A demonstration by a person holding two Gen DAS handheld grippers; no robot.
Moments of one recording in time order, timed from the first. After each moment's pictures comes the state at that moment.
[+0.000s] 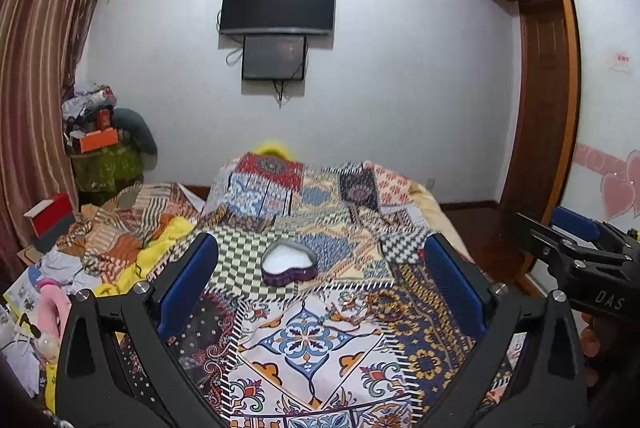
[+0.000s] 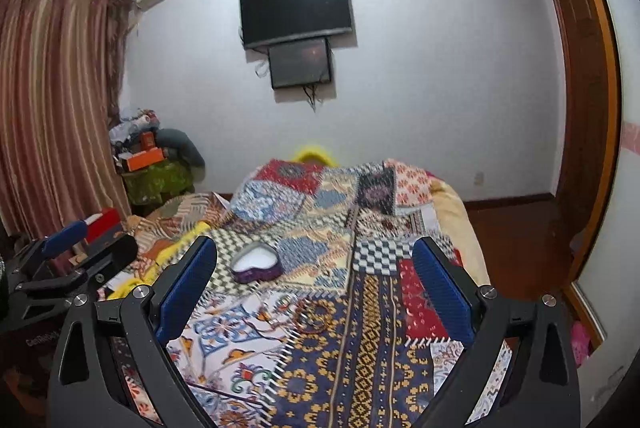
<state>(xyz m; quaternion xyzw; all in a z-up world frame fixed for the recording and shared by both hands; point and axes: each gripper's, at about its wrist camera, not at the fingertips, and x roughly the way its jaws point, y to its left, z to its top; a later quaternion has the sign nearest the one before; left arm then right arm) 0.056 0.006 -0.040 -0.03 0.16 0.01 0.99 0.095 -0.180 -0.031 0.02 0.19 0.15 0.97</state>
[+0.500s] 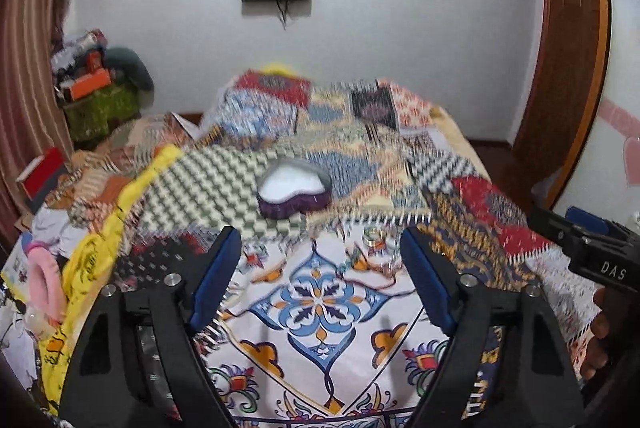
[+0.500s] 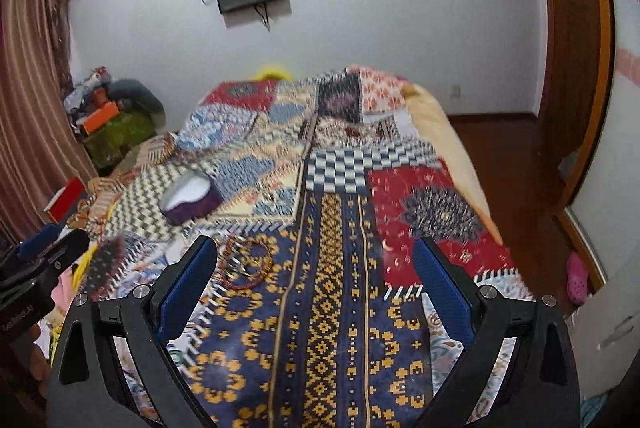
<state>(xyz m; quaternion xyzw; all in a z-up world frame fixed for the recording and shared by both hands) 0.139 0.017 -0.126 -0.03 0.30 0.01 0.95 0.172 -0.204 -0.110 0.04 0.33 0.11 0.94</state>
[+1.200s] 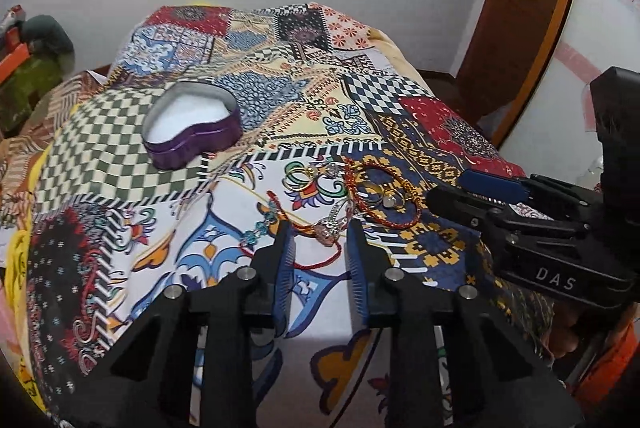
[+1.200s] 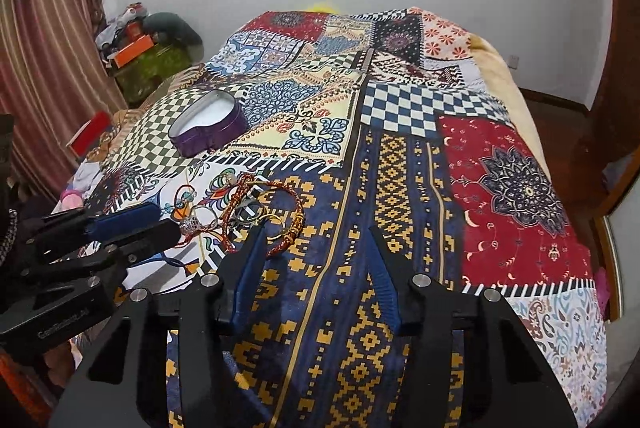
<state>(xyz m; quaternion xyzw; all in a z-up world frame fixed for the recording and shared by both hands) 0.198 -0.019 -0.187 -0.03 0.40 -0.12 0.91 0.211 -0.174 -0.159 0.00 0.40 0.21 0.89</state>
